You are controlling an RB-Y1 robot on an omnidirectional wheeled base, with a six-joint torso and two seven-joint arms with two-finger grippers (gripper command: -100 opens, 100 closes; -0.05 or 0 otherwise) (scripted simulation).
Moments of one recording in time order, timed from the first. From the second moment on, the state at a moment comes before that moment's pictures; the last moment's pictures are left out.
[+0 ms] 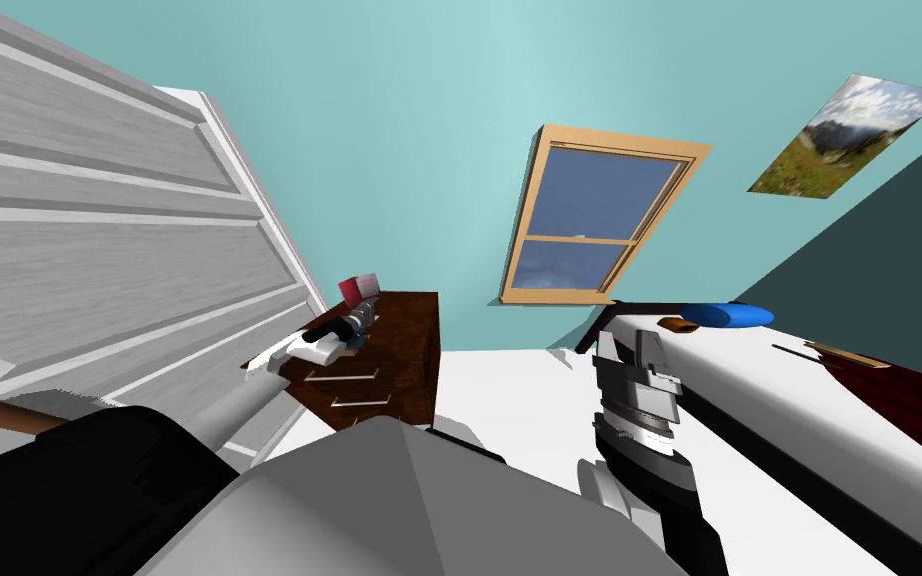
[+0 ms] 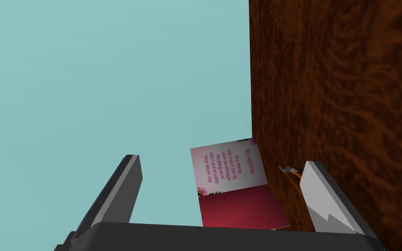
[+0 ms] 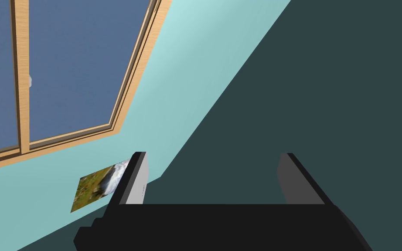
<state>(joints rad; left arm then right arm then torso) 0.30 0.80 0.28 -1.81 0.43 0.30 0.30 0.53 -0.03 0.00 -2.29 0.00 -0.59 0.08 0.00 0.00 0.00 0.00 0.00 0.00</state>
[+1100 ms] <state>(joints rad) 0.28 1.01 0.35 -1.50 0.68 0.56 0.43 0.53 -0.03 0.00 -2.29 0.00 -0.59 0.08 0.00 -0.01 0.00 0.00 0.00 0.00</state>
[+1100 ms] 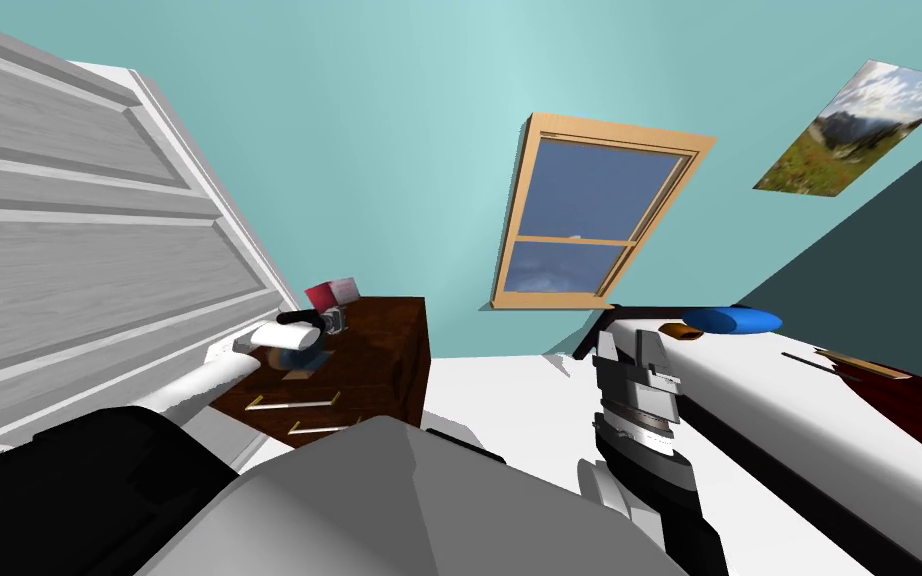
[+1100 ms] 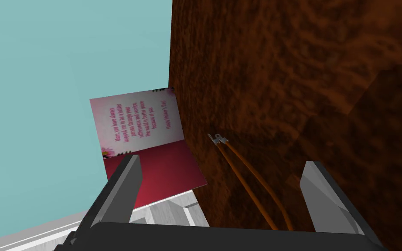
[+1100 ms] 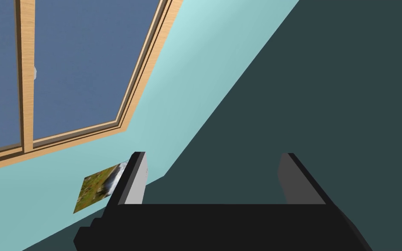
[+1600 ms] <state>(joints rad) 0.28 1.11 0.36 -1.34 0.82 0.66 0.50 0.53 -0.03 0.00 -2.29 0.00 -0.59 0.08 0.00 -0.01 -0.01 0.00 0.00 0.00</state>
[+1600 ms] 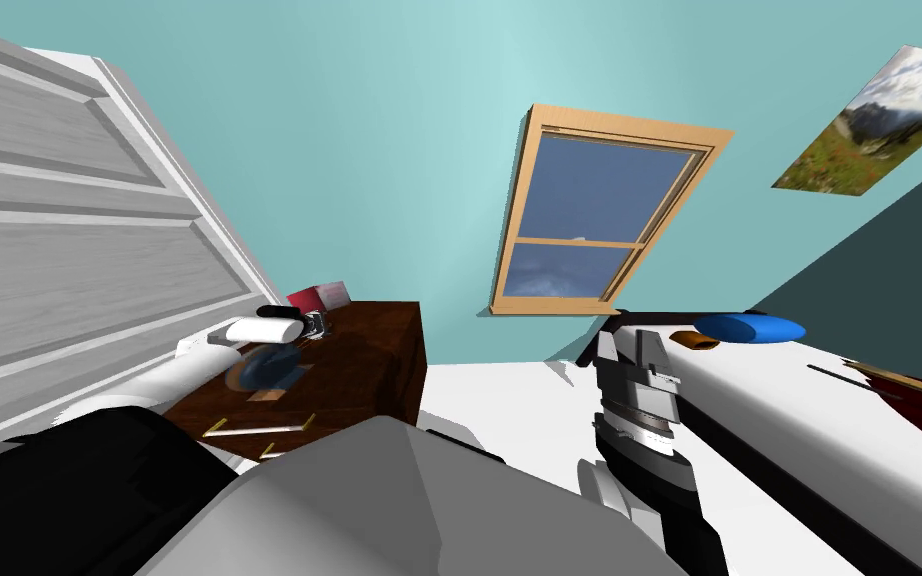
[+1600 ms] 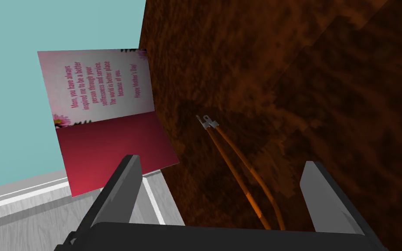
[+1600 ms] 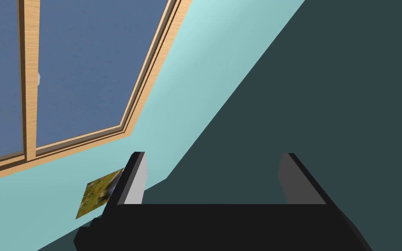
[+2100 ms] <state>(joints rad) 0.30 1.17 0.37 -1.20 0.93 0.75 0.57 0.53 -0.03 0.00 -2.29 0.00 -0.59 0.08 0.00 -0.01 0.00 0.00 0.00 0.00</state>
